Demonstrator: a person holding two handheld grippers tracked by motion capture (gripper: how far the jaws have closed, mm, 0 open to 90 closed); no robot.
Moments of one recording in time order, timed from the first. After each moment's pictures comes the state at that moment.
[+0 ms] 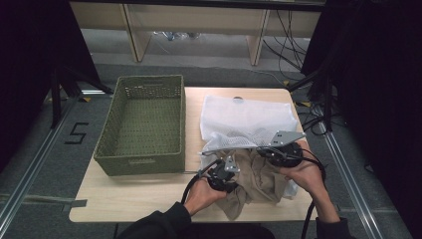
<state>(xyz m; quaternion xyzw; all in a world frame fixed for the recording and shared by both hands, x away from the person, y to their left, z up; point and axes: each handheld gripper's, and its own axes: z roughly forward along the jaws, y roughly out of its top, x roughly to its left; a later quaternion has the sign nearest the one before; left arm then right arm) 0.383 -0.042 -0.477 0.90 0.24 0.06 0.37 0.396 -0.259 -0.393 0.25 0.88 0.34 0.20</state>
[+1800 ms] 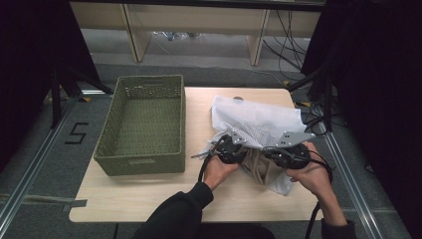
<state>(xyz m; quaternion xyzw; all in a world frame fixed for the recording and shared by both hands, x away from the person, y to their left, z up) 0.449 -0.071 -0.490 0.83 0.34 0.13 0.41 0.387 -0.272 -0.388 0.26 0.88 0.35 0.19</state>
